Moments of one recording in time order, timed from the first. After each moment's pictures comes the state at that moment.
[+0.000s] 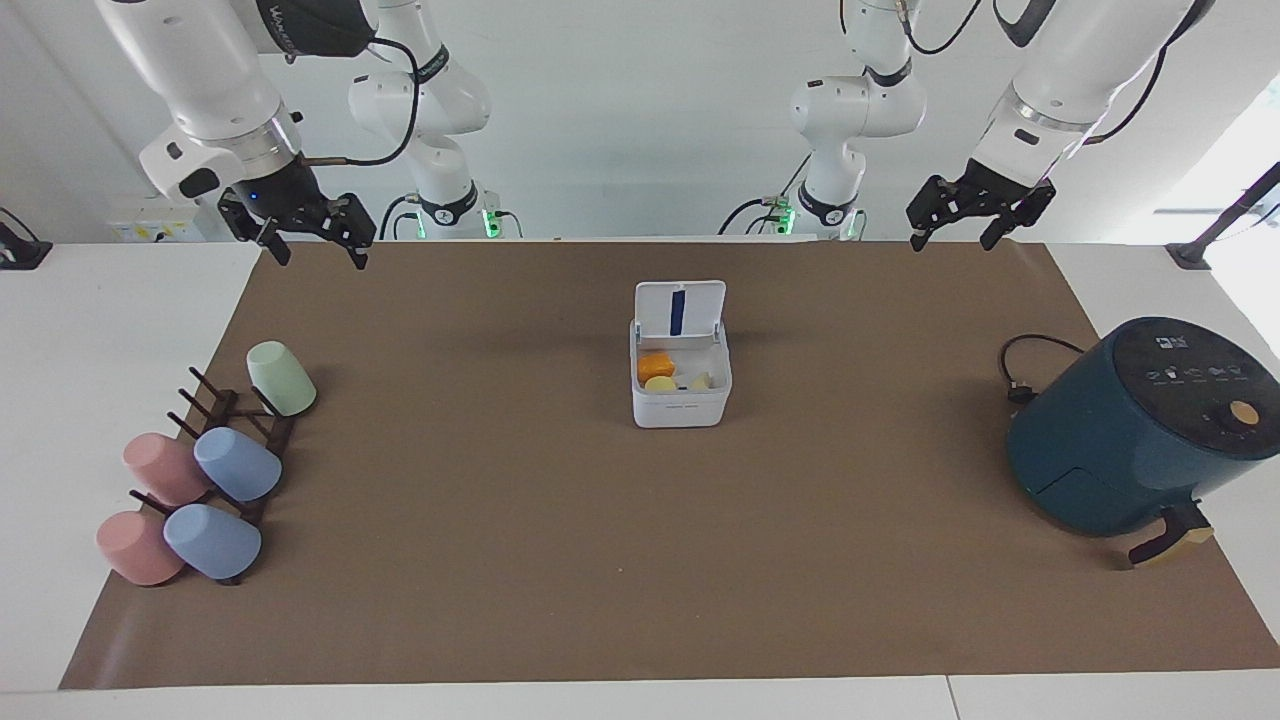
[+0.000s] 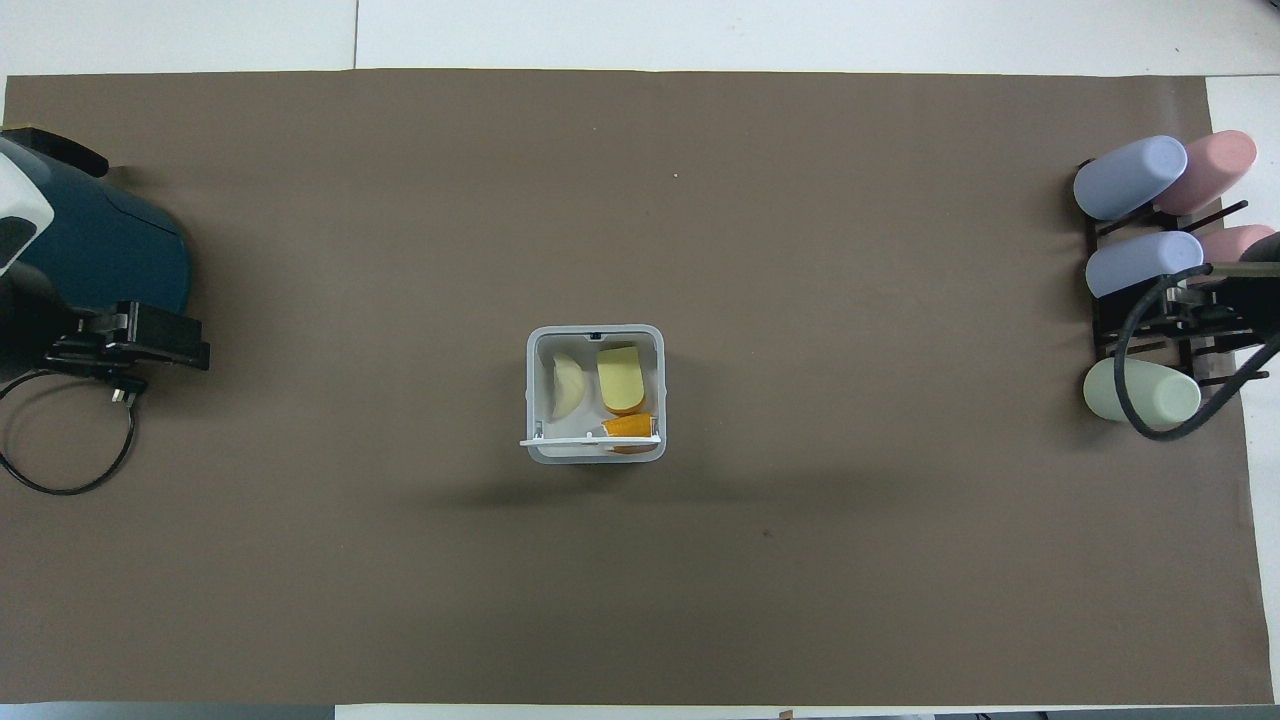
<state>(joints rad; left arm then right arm) -0.07 -0.09 -0.08 -1.64 -0.05 1.49 -0.12 -0.01 -0.04 0.02 -1.62 -0.01 1.50 0.09</state>
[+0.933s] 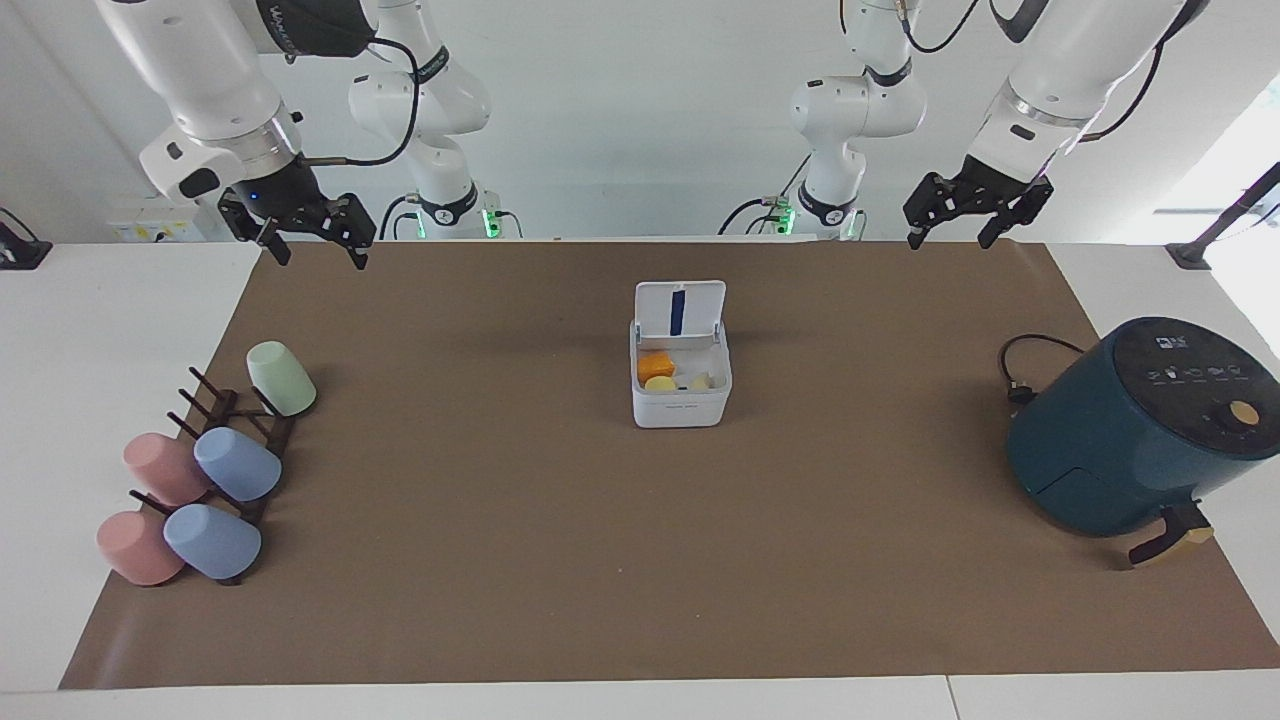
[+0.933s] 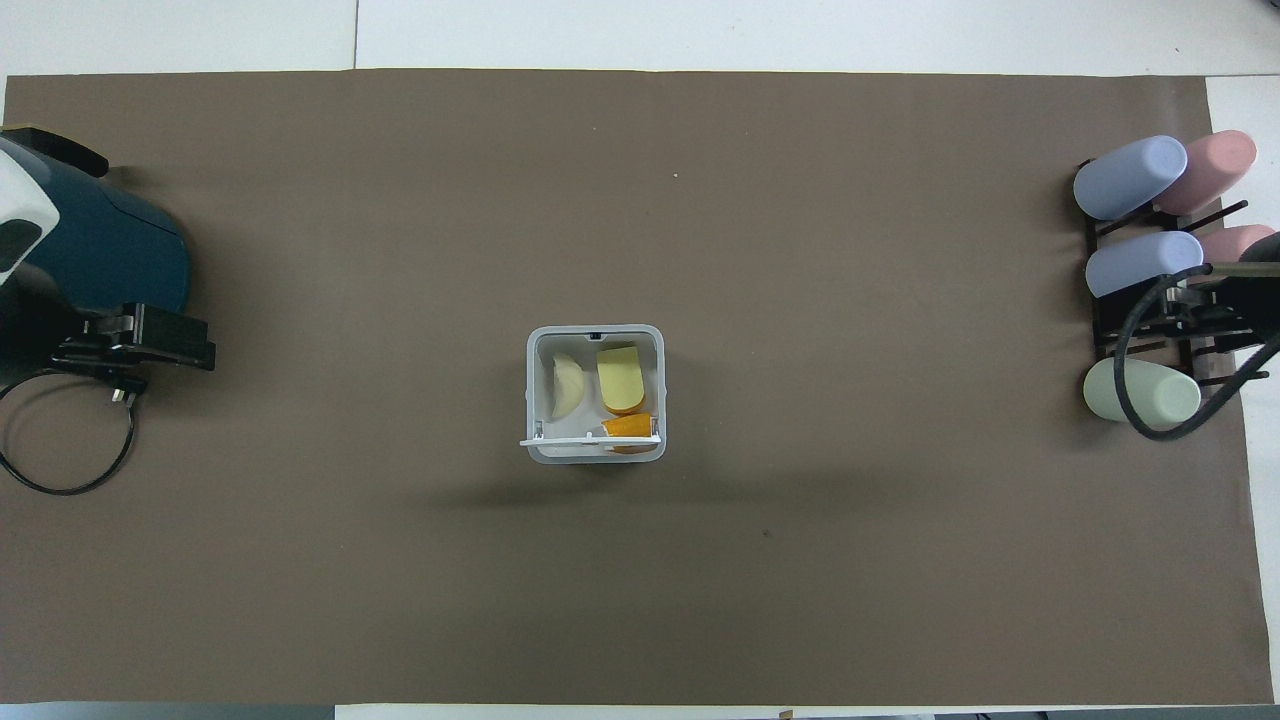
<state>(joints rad) -0.09 -0.10 -0.08 -1.64 -0.05 1.50 -0.13 -0.01 -0.04 0.02 -1.62 -0.01 1.50 0.09</state>
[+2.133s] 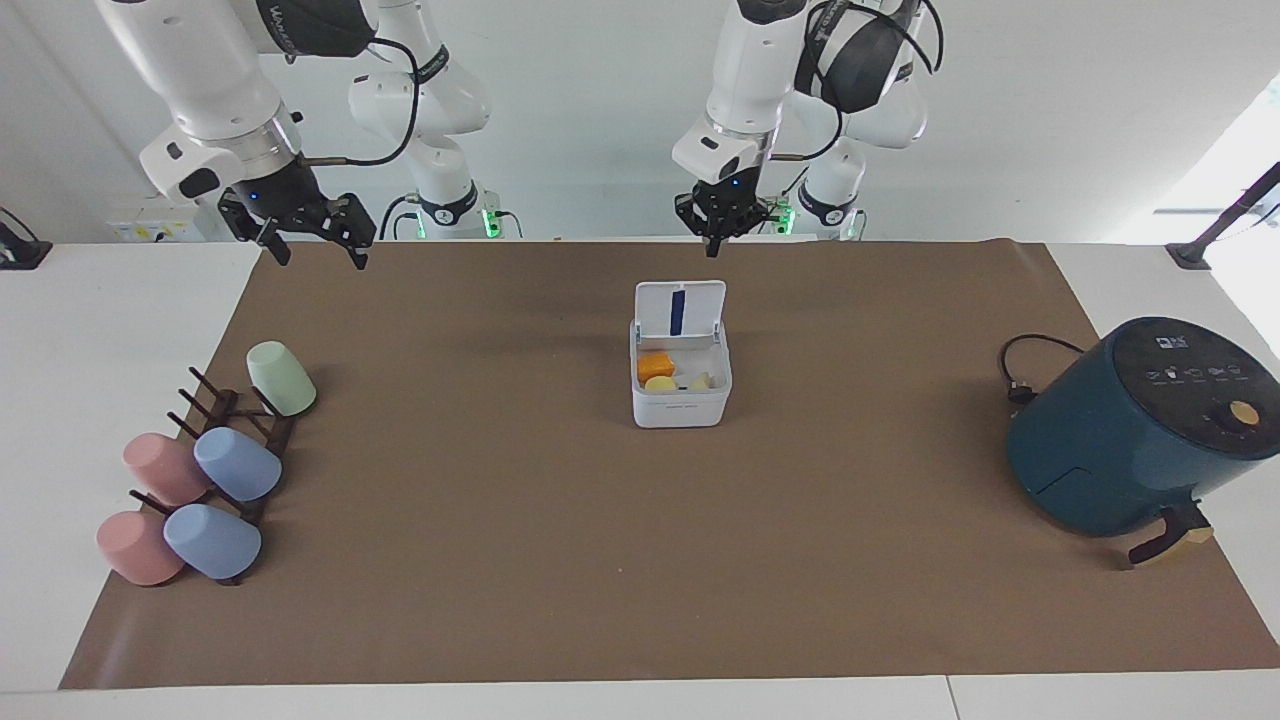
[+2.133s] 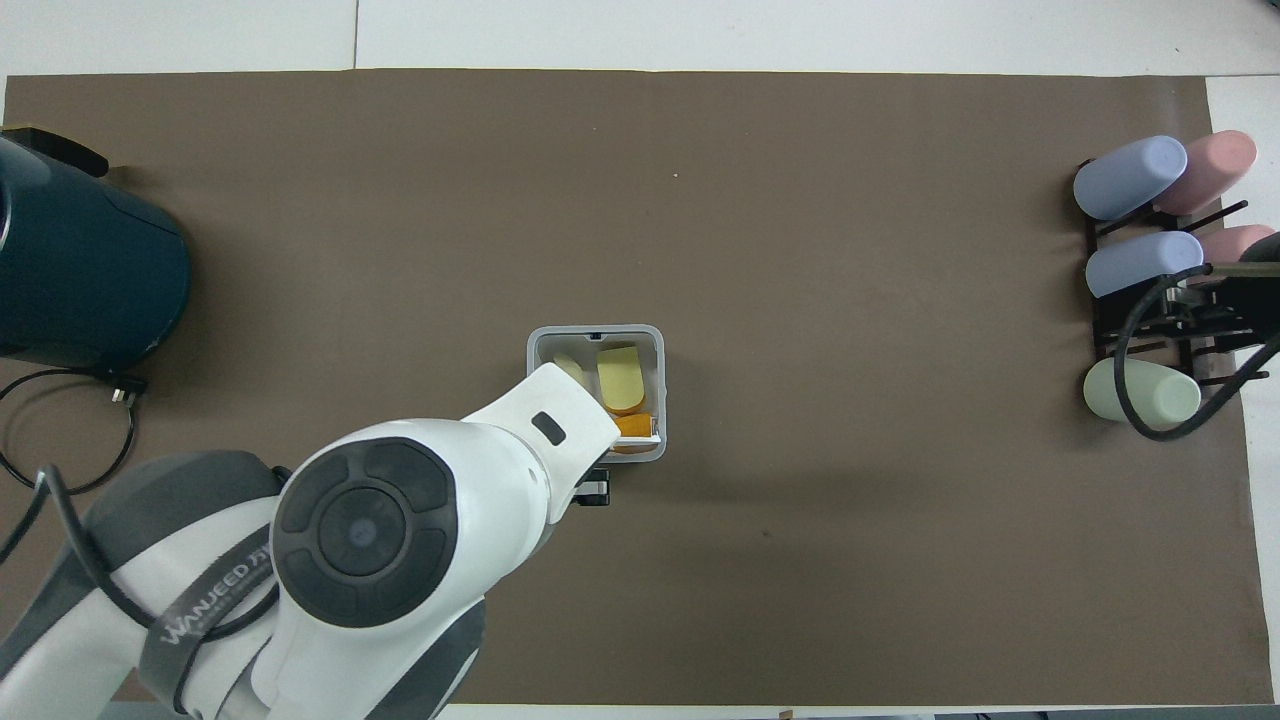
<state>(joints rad) -0.65 -0.15 -0.10 -1.98 -0.07 1.88 -0.63 -0.01 -0.04 0.02 -1.62 -0.01 1.50 0.09</state>
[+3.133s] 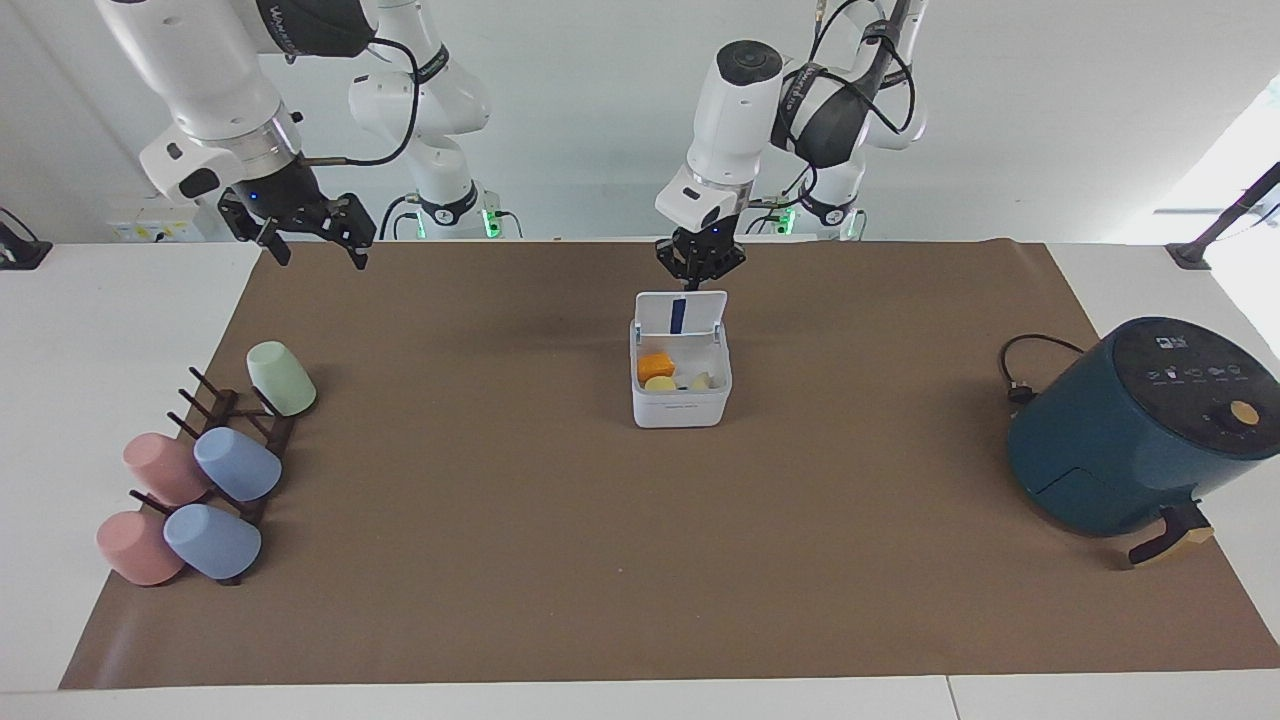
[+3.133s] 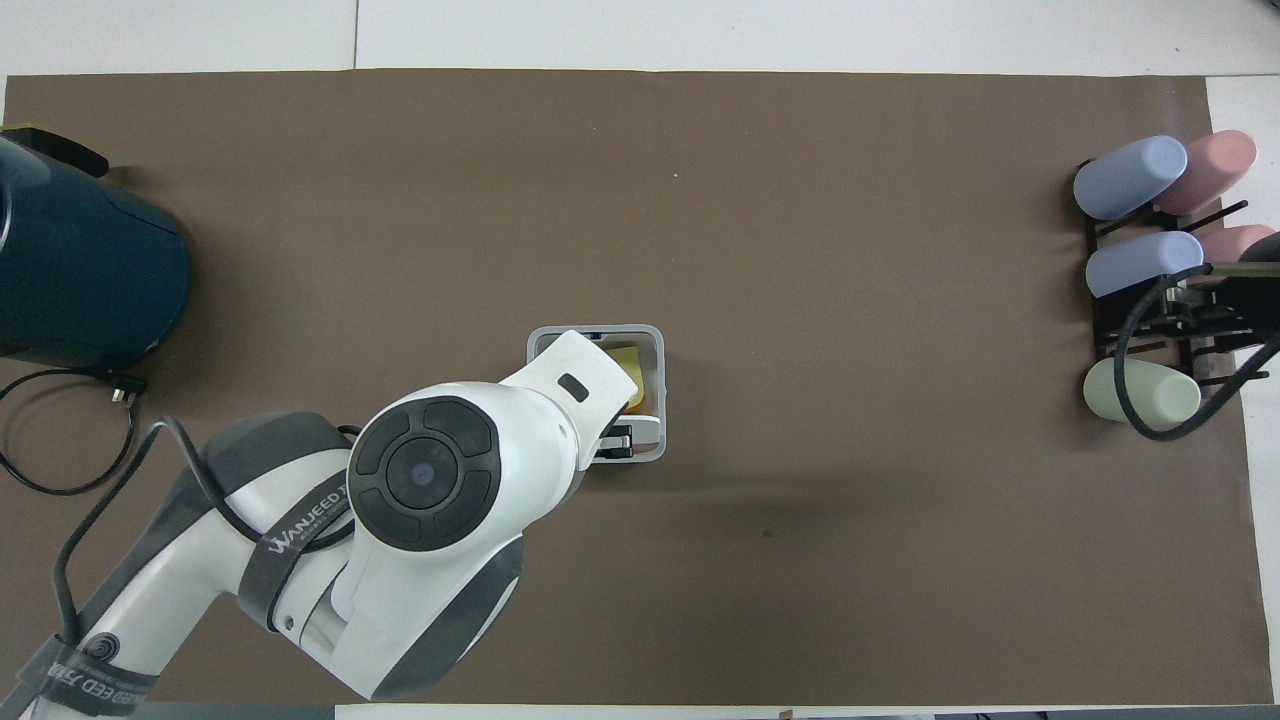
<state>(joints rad) -0.66 -0.05 -0.08 -2.00 -0.07 2.06 -0.66 -0.01 -0.04 0.02 -1.62 -0.01 1.50 0.09</state>
